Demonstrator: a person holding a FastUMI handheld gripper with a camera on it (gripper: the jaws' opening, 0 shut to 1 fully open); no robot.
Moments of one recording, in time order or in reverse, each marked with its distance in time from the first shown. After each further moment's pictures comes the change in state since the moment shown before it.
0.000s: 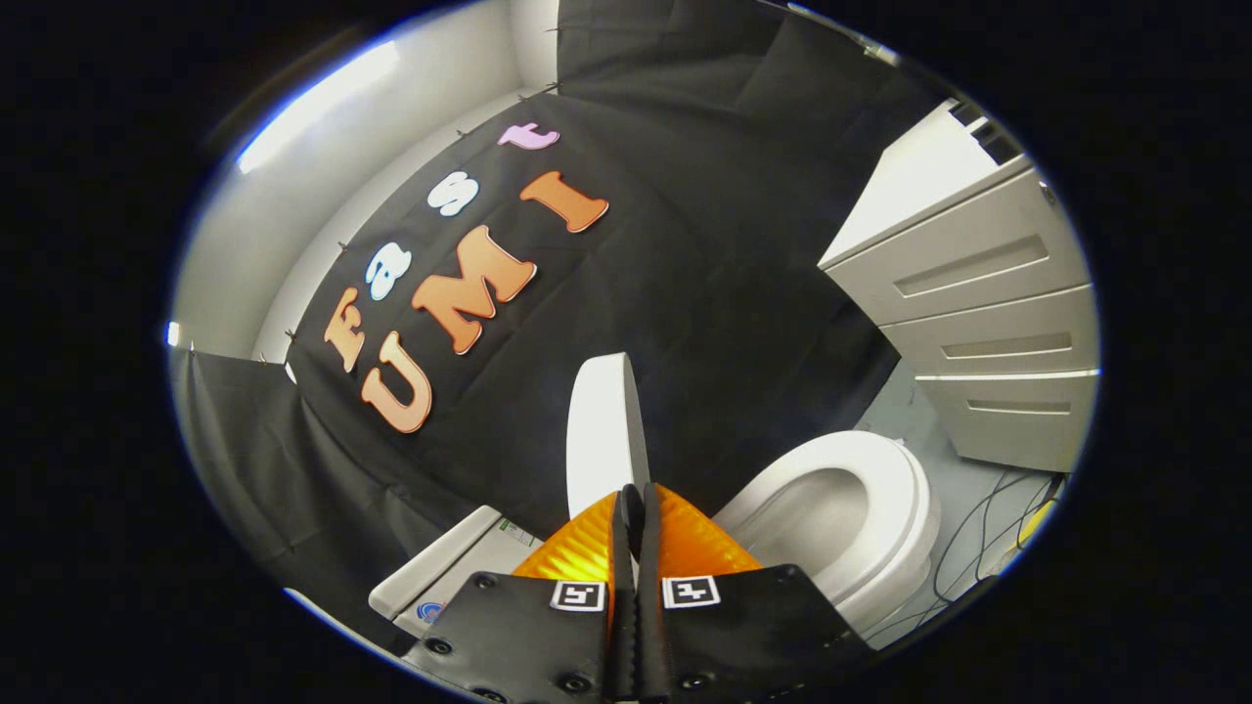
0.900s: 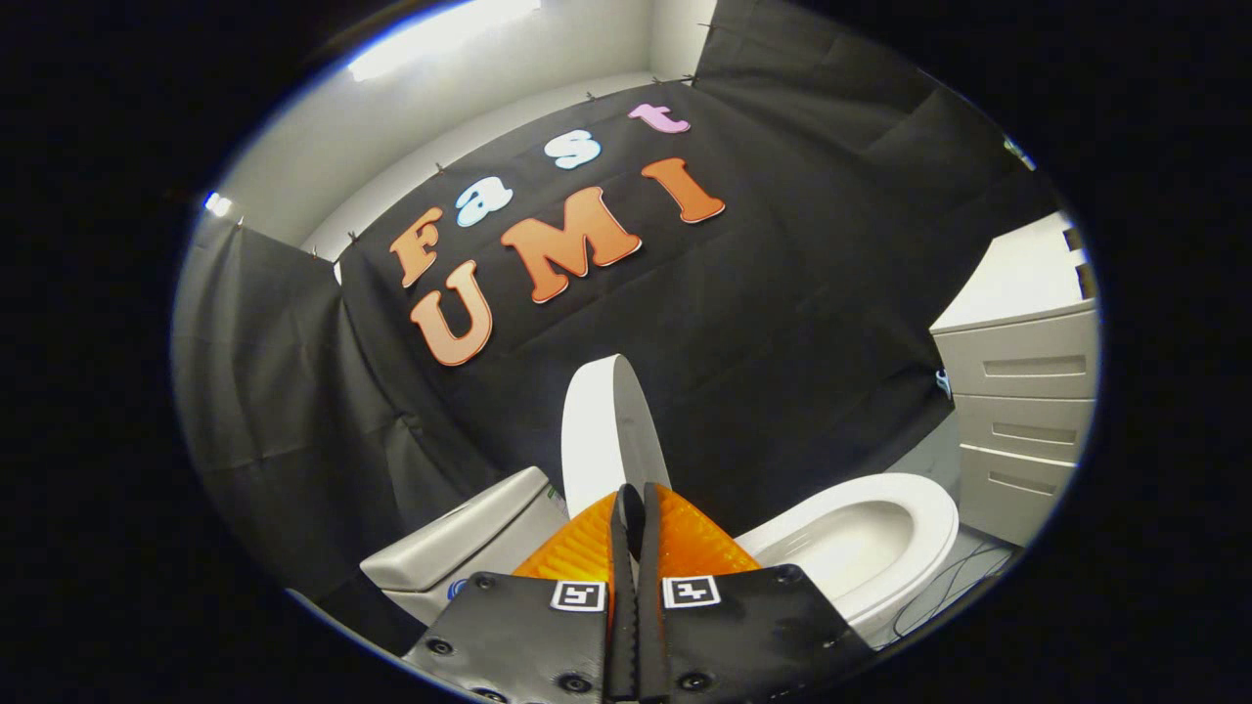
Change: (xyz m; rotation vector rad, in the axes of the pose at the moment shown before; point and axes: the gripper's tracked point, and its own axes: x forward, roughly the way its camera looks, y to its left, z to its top) arm -0.002 0.145 -0.047 -0.324 0.021 0.075
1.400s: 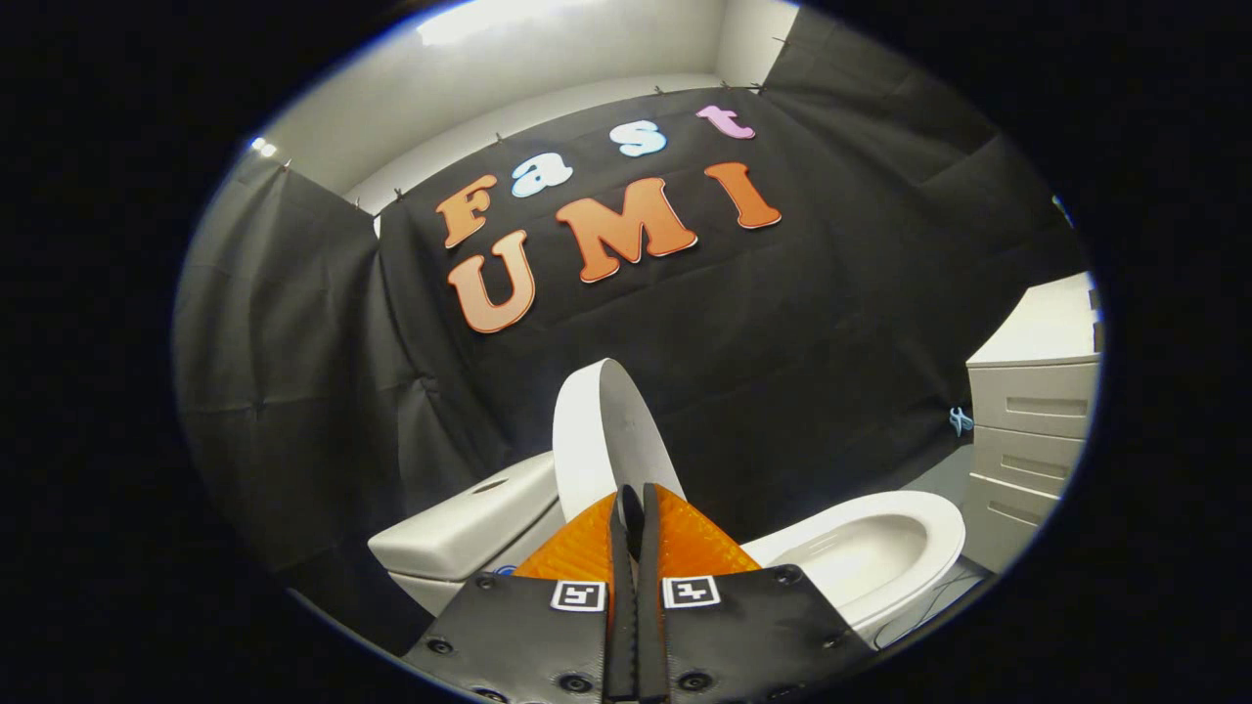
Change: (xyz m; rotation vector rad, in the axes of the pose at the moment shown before) arm 0.003 0.072 -0.021 -0.149 0.002 0.022
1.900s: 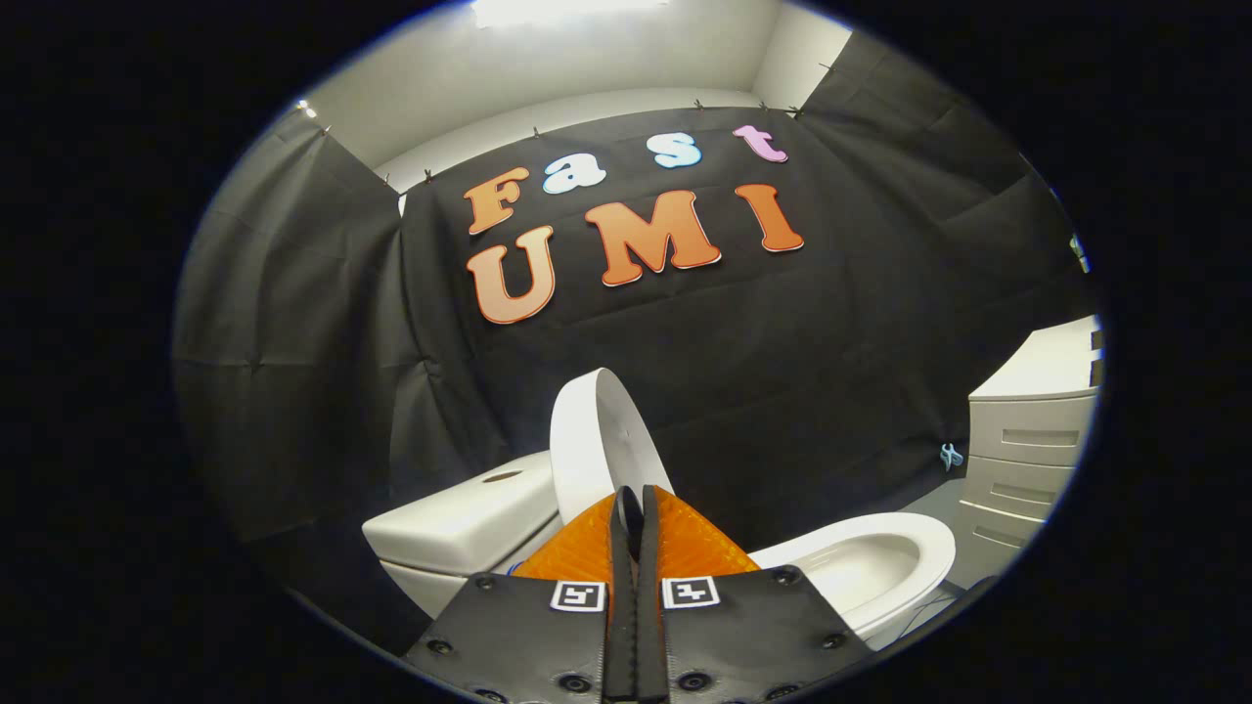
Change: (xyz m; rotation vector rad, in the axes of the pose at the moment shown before) arm 0.002 0.041 -0.015 -0.093 -0.021 0.010
